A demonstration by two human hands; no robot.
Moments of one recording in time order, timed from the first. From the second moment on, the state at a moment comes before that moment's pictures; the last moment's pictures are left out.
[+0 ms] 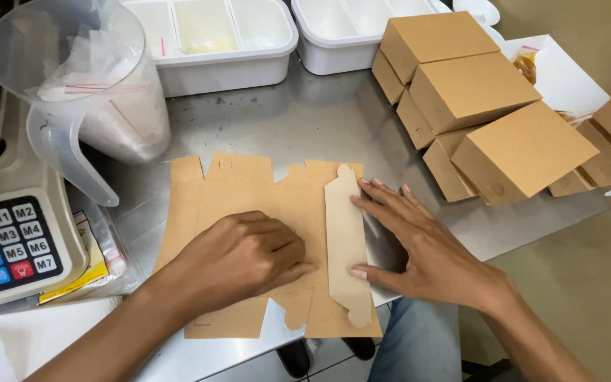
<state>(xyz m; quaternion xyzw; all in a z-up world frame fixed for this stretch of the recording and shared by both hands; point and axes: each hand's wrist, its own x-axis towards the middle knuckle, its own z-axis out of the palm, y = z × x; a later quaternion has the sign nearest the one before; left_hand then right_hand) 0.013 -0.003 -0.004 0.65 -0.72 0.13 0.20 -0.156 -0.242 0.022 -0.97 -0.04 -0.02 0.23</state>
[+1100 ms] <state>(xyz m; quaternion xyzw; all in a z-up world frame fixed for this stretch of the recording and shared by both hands) 0.002 -0.003 -0.003 0.64 -0.74 0.01 0.20 -0.136 -0.255 0.007 -0.97 0.05 -0.08 0.24</state>
